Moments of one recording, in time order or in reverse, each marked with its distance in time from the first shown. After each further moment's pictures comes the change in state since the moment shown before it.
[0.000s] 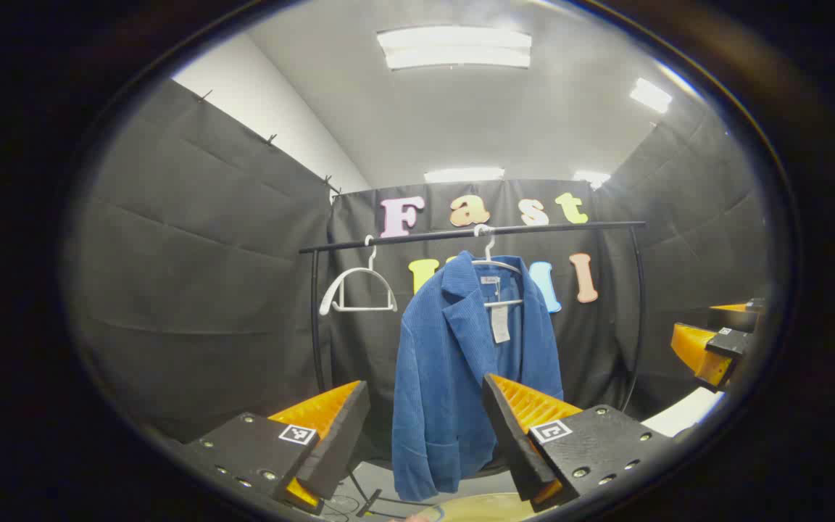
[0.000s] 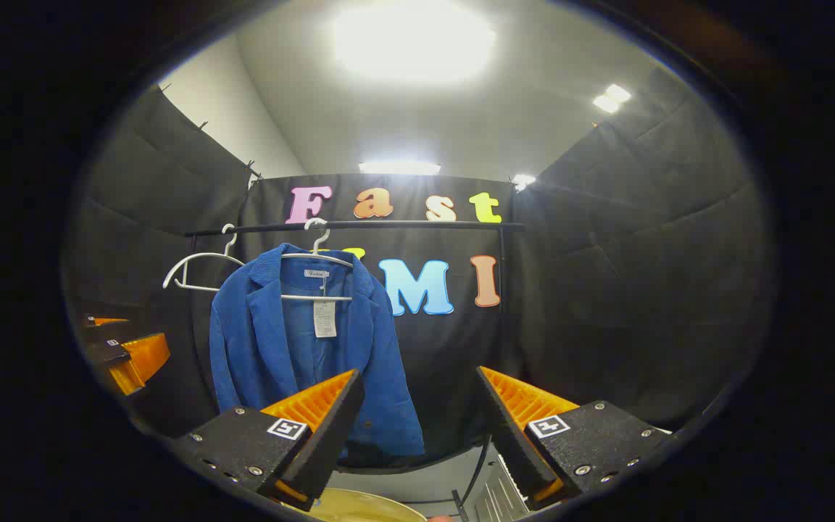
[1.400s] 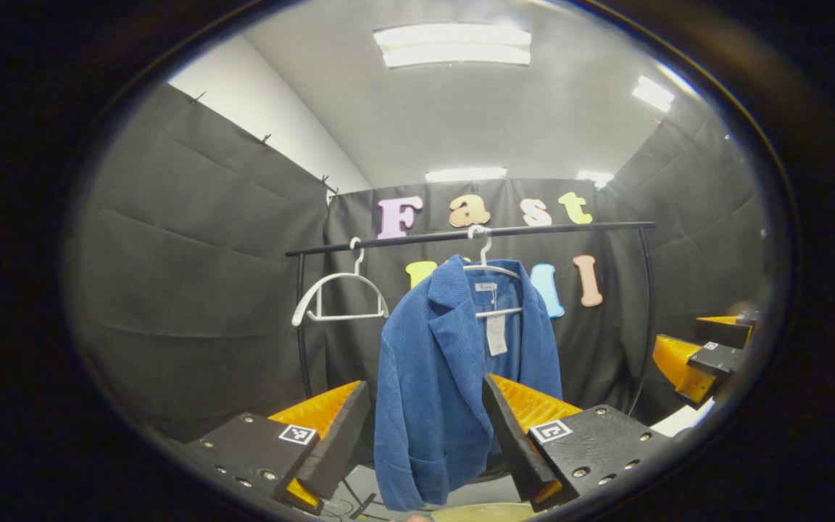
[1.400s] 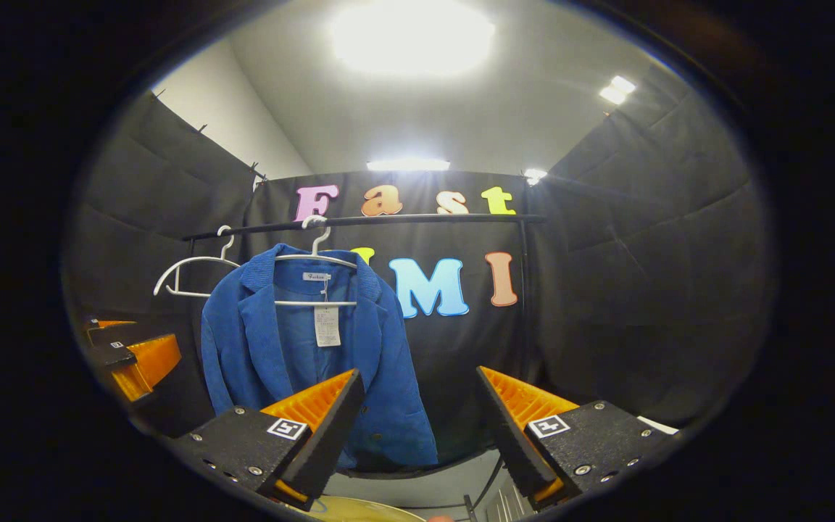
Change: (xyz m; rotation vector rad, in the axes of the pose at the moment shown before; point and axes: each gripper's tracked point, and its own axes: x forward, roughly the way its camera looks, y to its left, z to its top) left arm 0.057 -0.030 0.016 0.001 -0.015 0.023; right arm 0.066 0.007 0.007 0.024 -0.004 0.070
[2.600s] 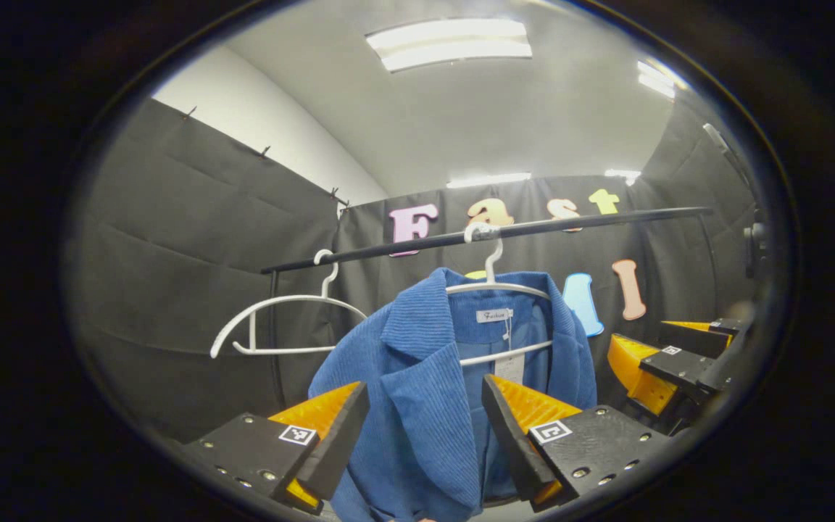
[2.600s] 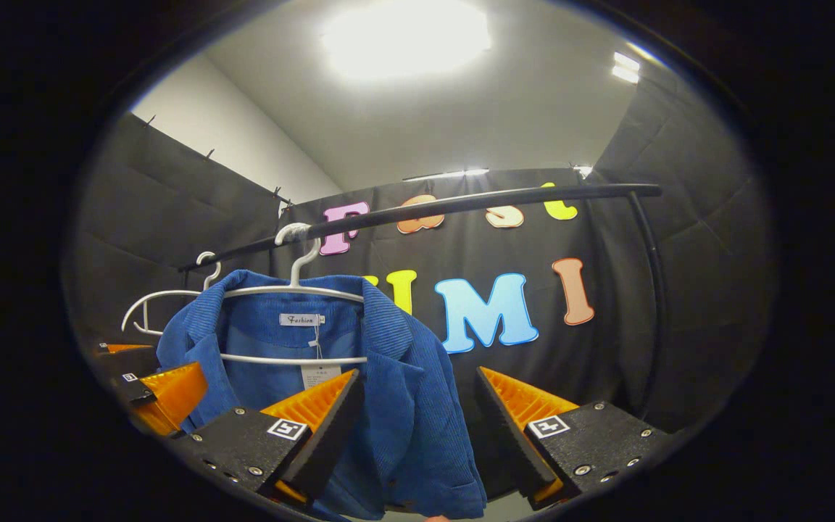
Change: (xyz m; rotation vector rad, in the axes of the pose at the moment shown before) left arm 0.163 -0.054 0.001 0.043 -0.042 0.144; right arm 0.210 0.038 0.012 0.099 -0.078 0.239
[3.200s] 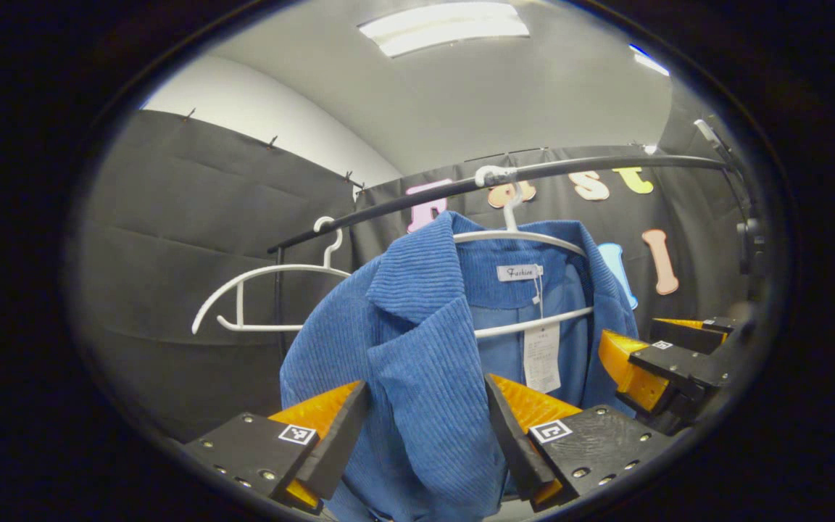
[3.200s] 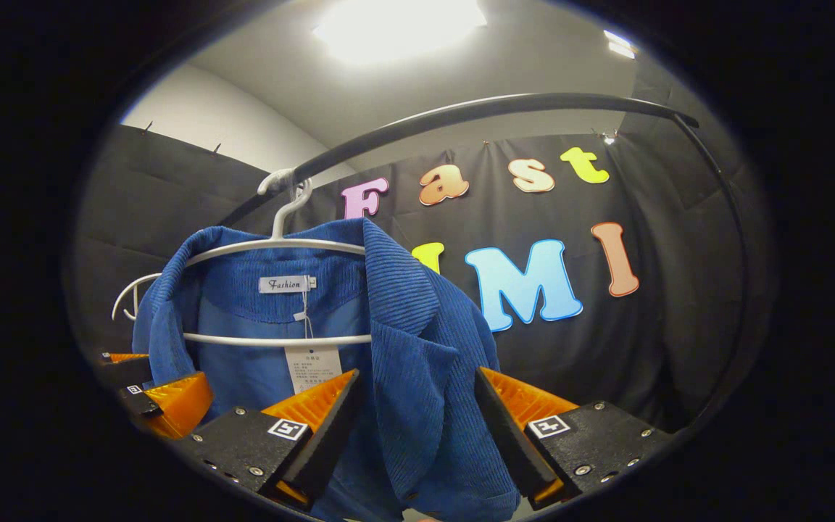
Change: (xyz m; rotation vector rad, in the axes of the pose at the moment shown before) left arm 0.044 0.002 -0.045 0.053 0.072 0.105; right arm 0.071 0.020 -0.053 0.047 0.074 0.117
